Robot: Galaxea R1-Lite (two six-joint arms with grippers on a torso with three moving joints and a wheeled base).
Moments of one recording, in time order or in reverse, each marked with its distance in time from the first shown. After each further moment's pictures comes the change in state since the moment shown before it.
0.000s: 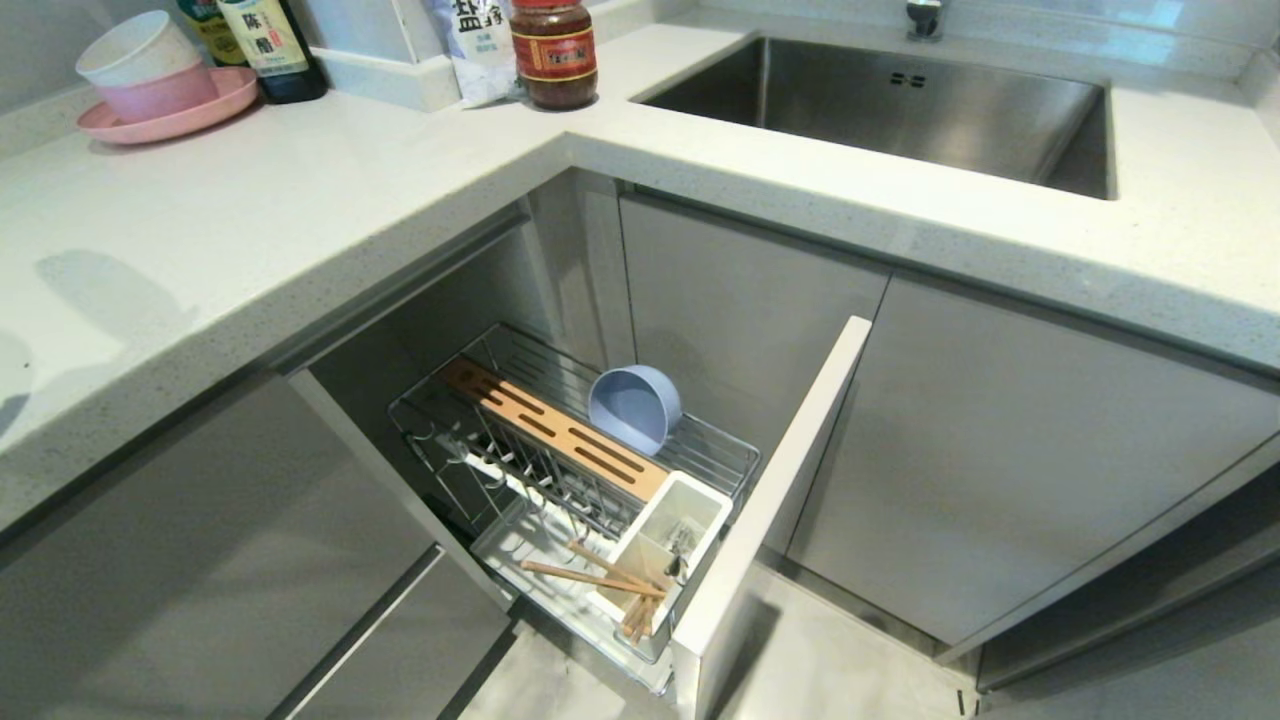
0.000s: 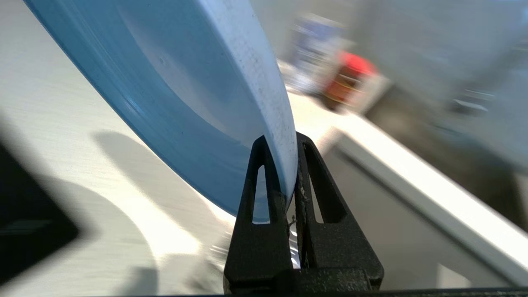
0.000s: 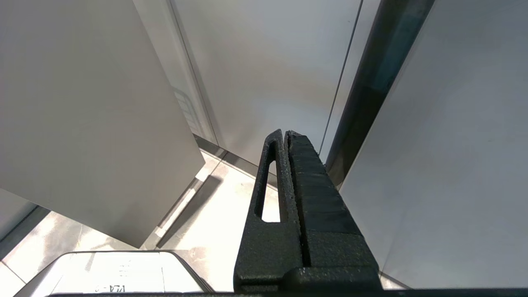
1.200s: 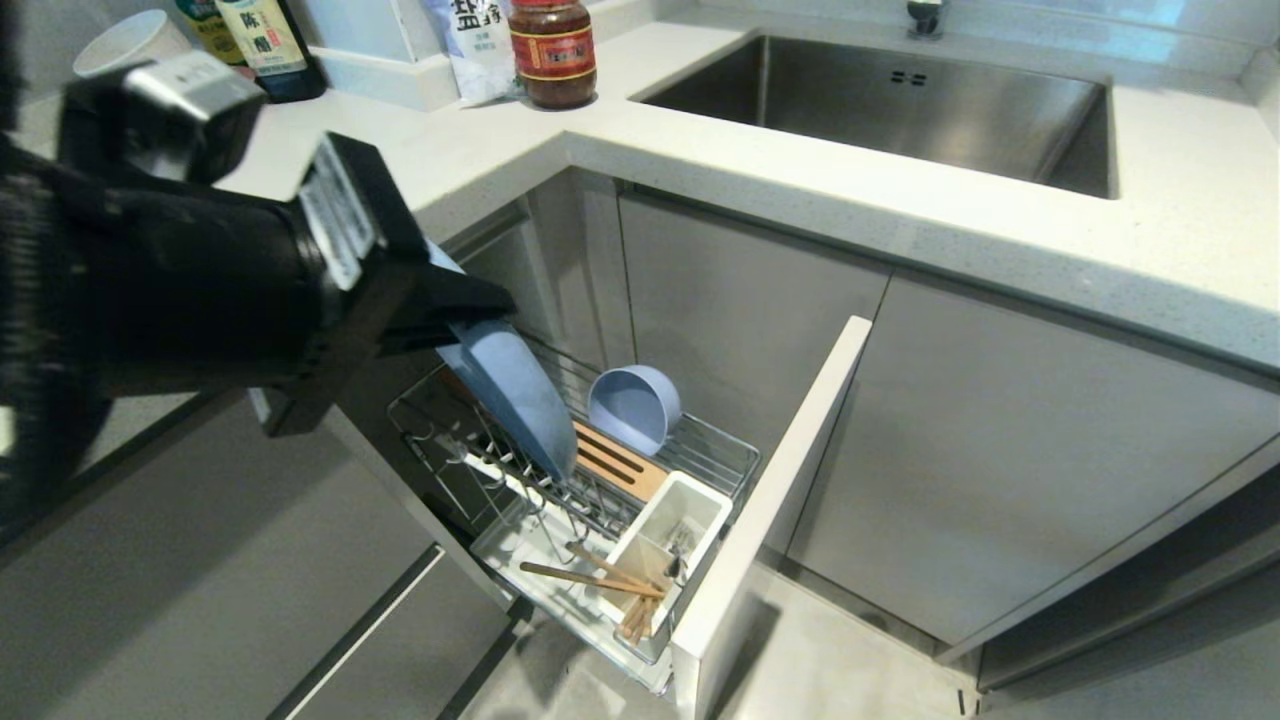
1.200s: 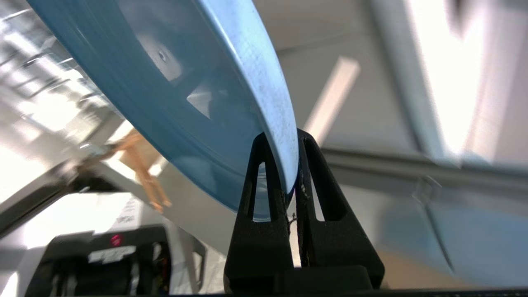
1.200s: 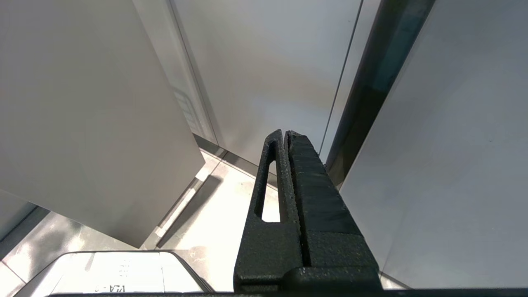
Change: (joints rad) left arm -0.846 0.412 0.002 0.185 0.135 -0.657; right arm 0.000 0.000 0.000 0.000 0.000 0.000
